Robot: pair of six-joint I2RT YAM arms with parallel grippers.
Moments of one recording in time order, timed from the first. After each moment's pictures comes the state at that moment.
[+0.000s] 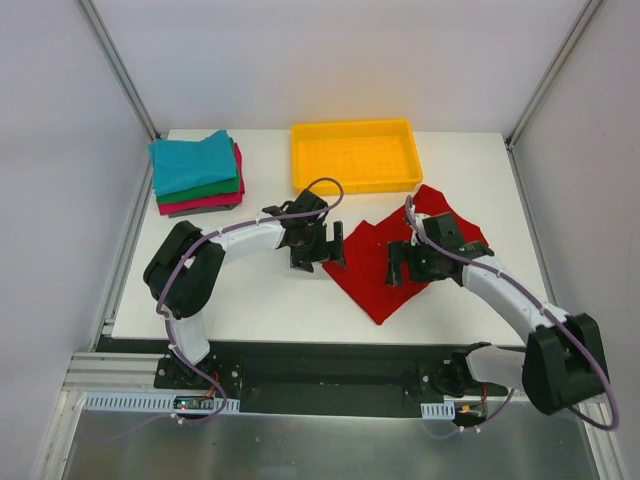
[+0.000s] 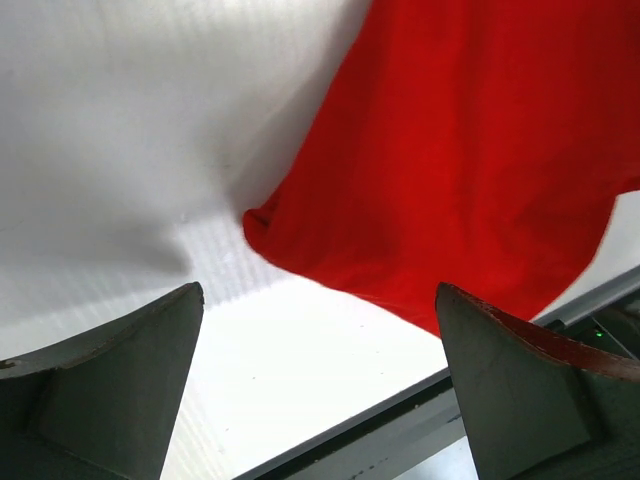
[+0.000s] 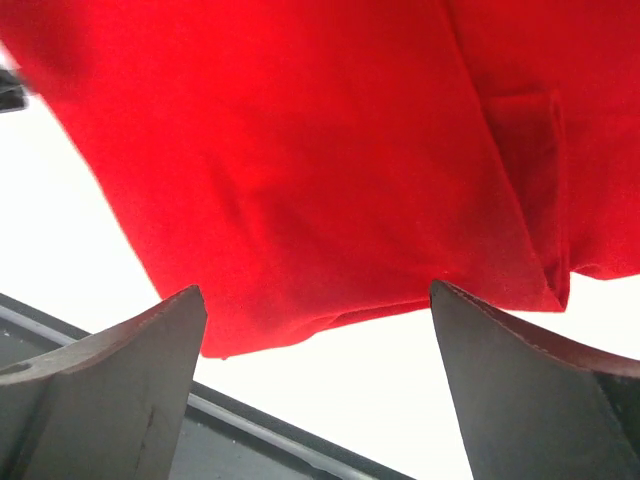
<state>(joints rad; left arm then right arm) -0.68 1.81 1.19 -0.45 0.27 -0.73 0.35 1.27 0.72 -0.55 -0.23 0.20</state>
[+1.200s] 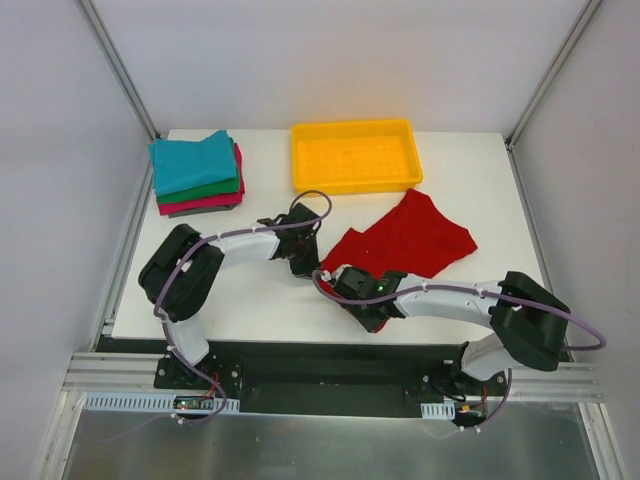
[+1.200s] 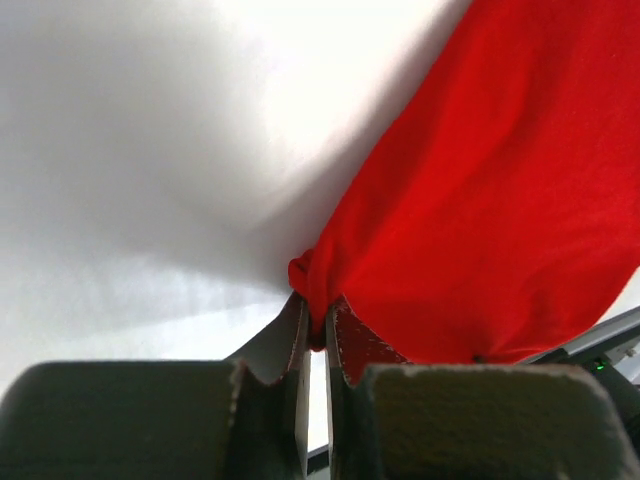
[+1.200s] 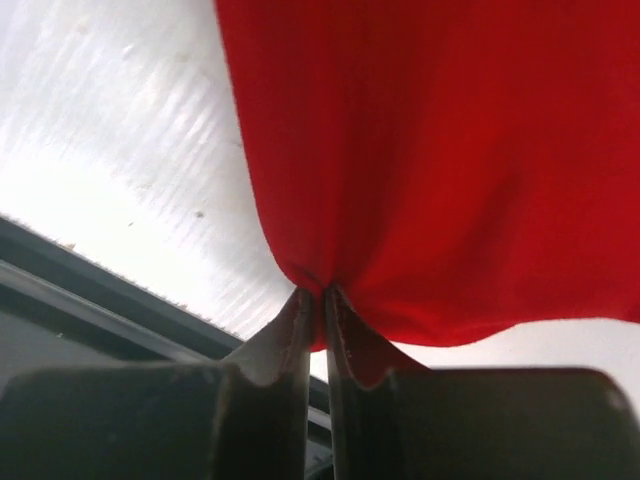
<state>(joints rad) -0.67 1.83 1.07 -0.39 0.21 -0.83 1.10 1.49 0.80 -0.66 0.18 0.28</state>
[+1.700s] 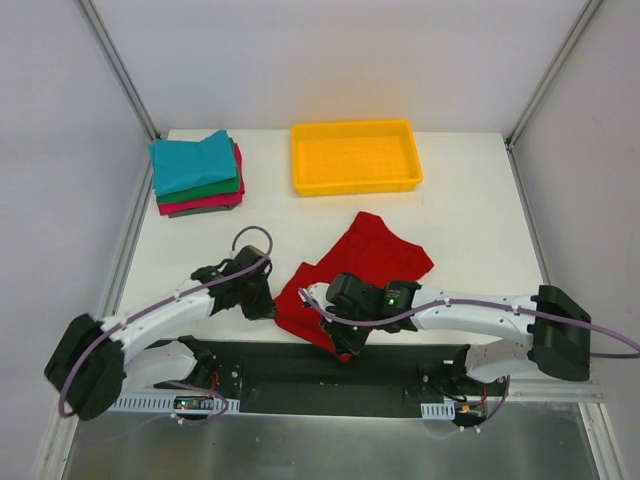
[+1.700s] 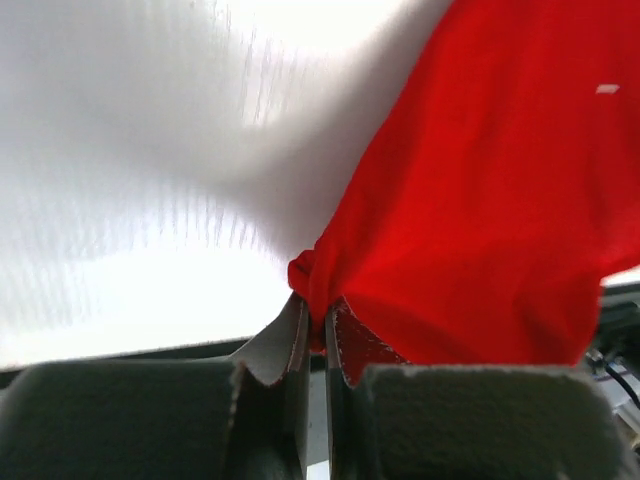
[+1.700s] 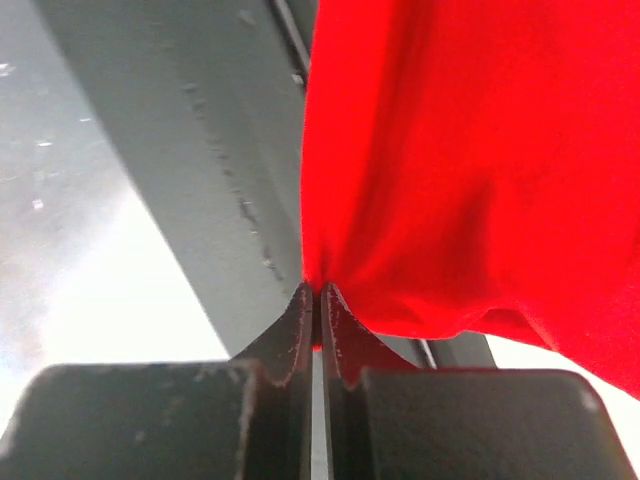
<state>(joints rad) -0.67 1.17 0.55 -0.56 0.10 -1.00 1.26 1.35 0.85 -0.59 -0.22 0.24</state>
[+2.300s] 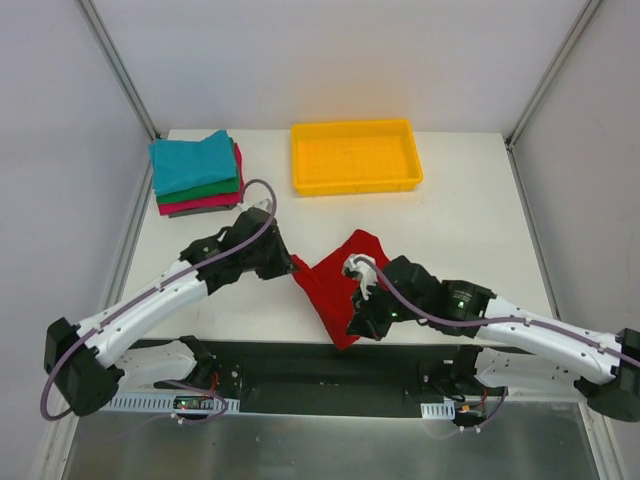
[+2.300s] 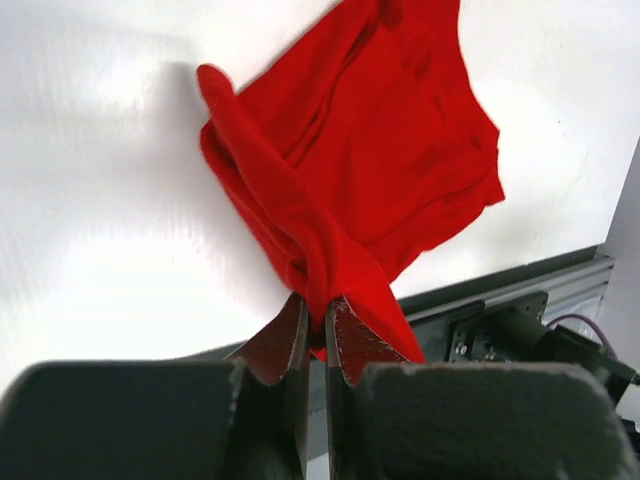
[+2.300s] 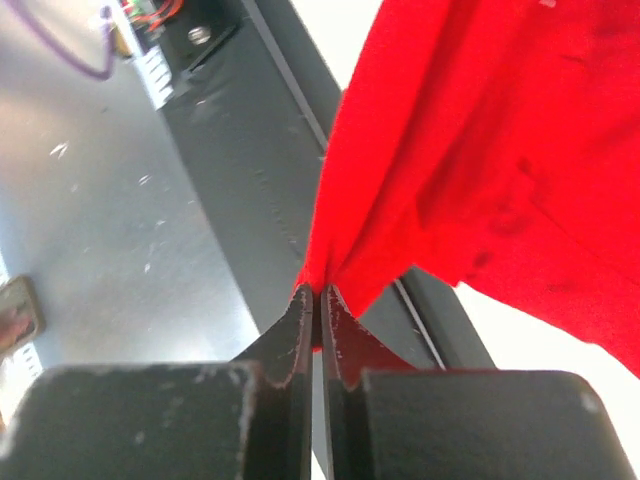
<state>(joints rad) -0.73 1.04 0.89 -0.67 -0.01 -0.95 1.18 0.95 0.80 -0.55 -0.28 0.34</state>
